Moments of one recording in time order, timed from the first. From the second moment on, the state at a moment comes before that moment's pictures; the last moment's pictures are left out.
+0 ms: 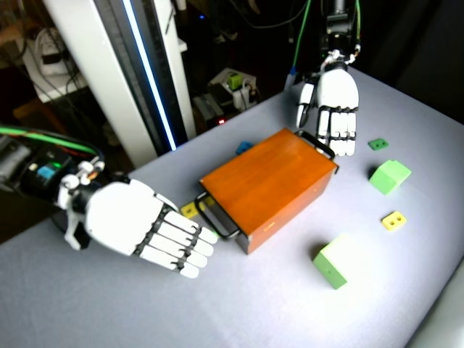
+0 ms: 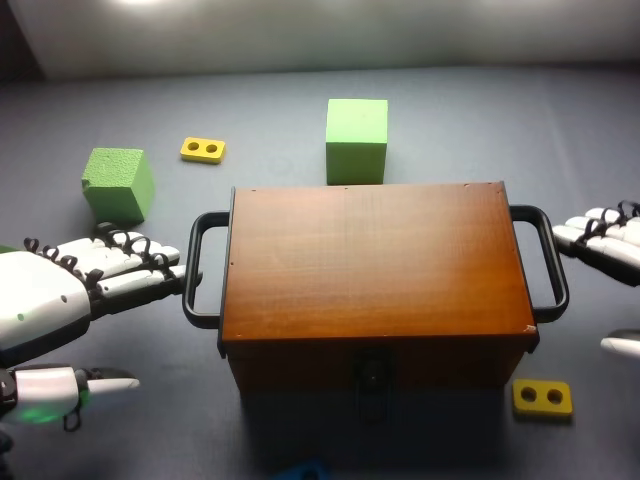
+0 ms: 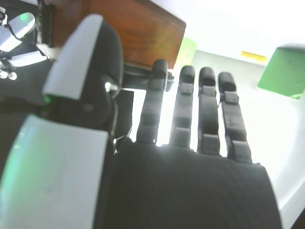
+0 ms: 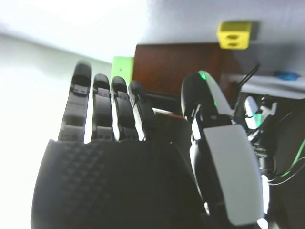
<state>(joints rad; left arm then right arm) 1.05 -0.87 1.08 0.14 -0.89 0.57 -1.03 -0.85 0.91 0.23 0.86 -0.96</state>
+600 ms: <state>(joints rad) 1.05 -0.88 1.08 0.15 -0.90 0.55 -1.05 -0.84 0.91 0.21 0.86 -0.93</state>
